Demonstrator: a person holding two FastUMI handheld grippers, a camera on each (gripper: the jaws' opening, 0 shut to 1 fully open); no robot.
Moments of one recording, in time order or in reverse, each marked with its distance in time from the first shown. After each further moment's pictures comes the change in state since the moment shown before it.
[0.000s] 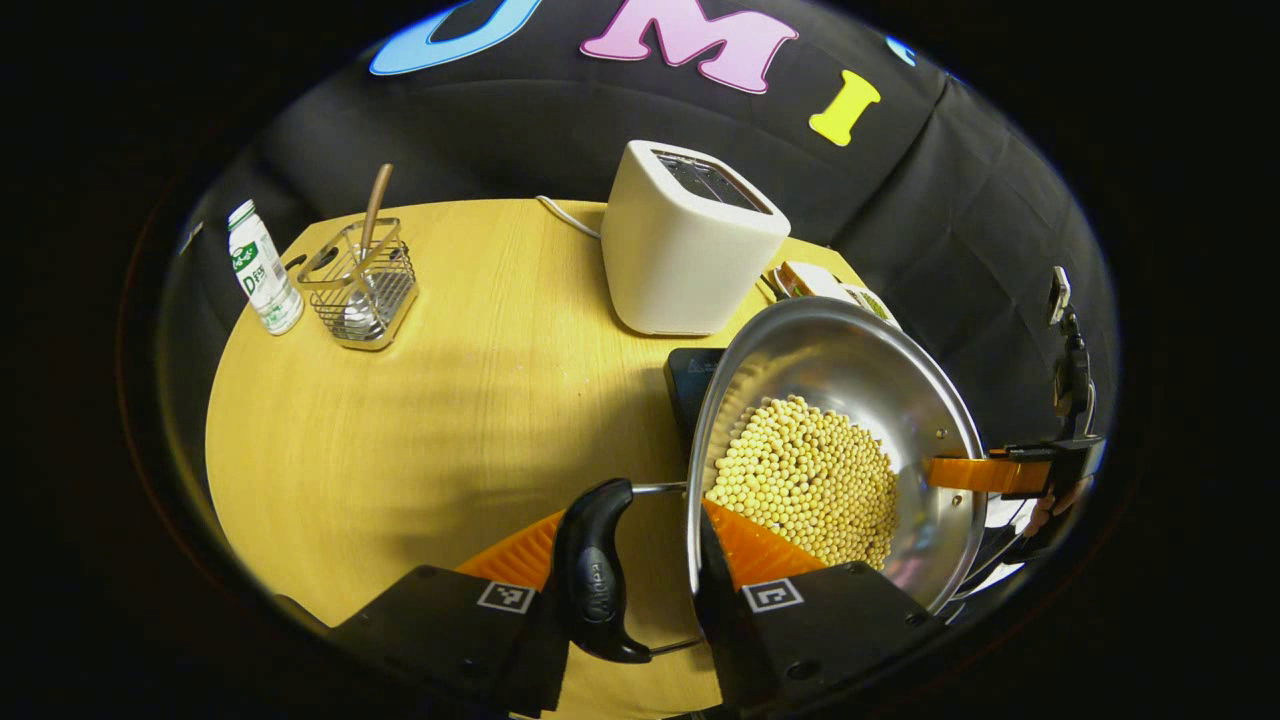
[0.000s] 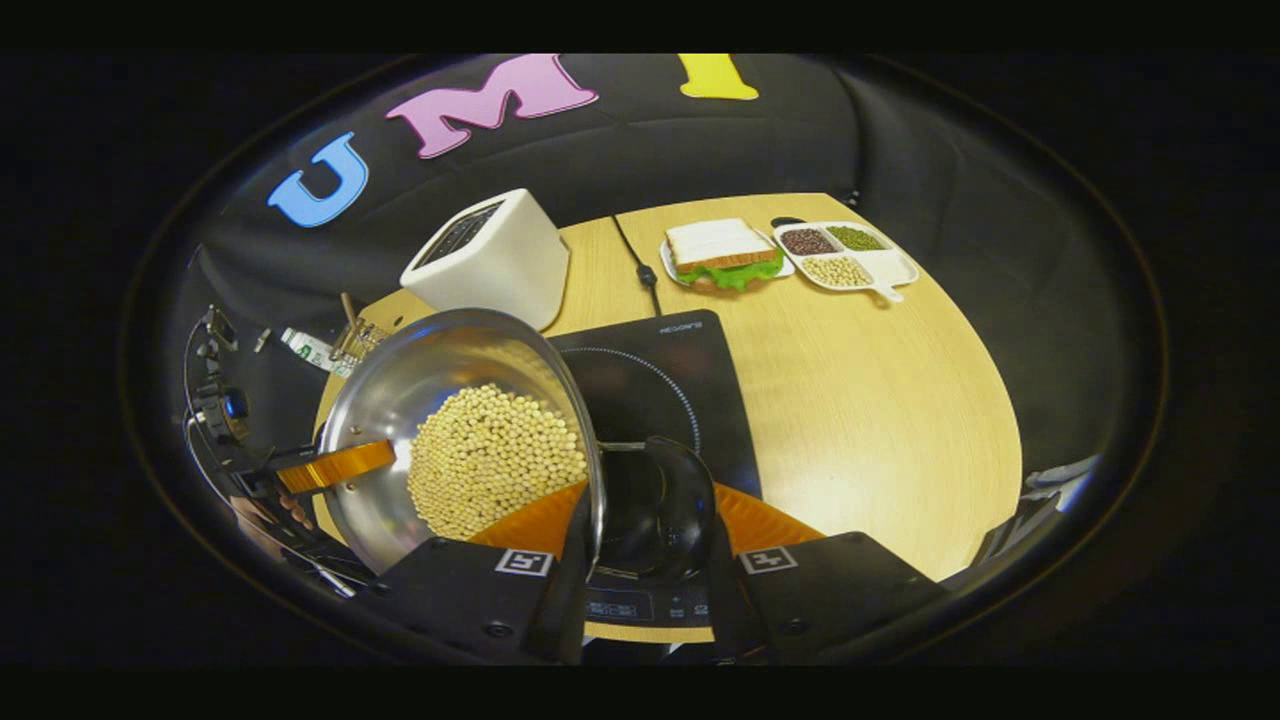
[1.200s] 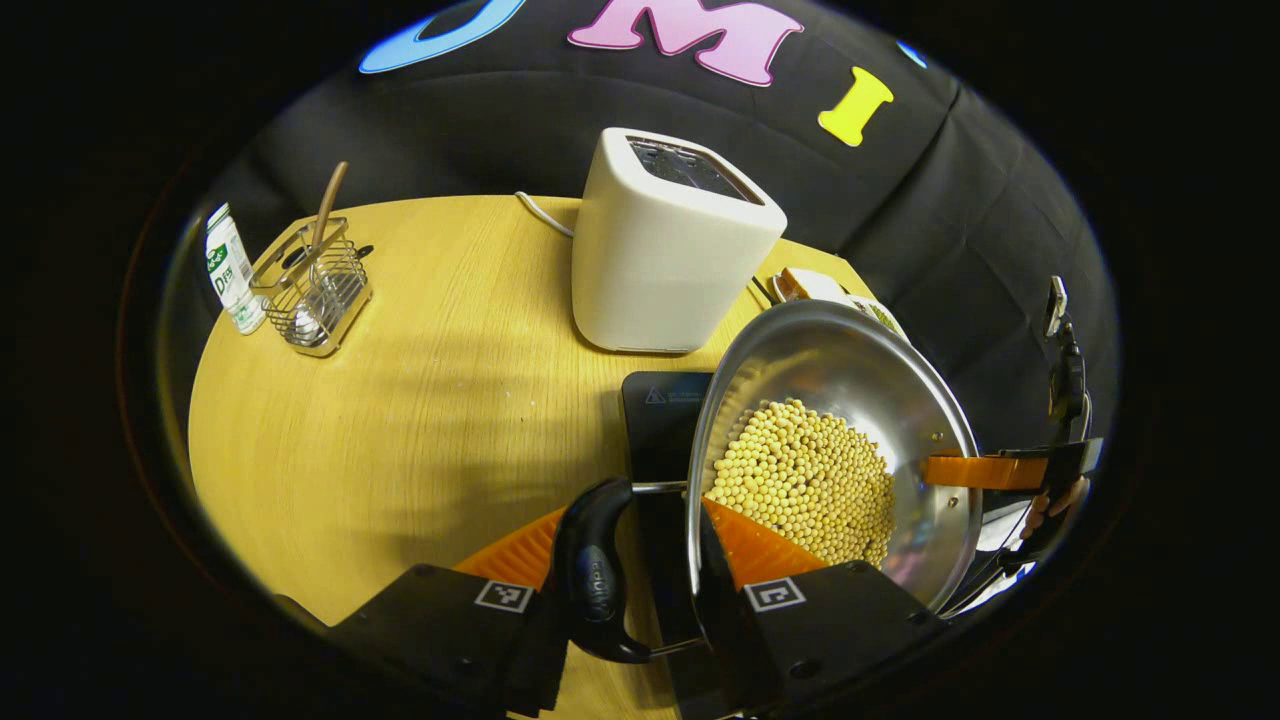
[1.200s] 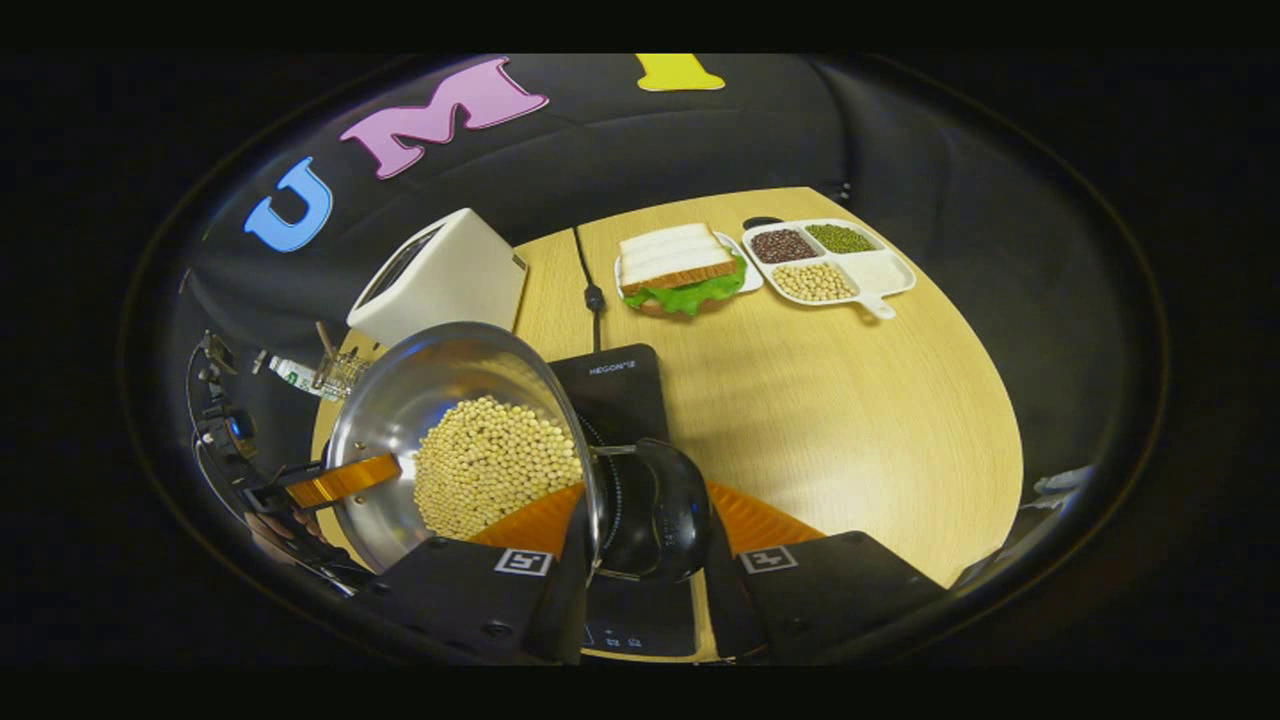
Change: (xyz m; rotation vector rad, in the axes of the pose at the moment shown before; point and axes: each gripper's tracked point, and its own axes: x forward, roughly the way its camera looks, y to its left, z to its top) left arm 0.043 -0.029 0.017 -0.031 -0.016 0.010; right arm 0.022 -0.042 0.028 0.040 -0.006 0.022
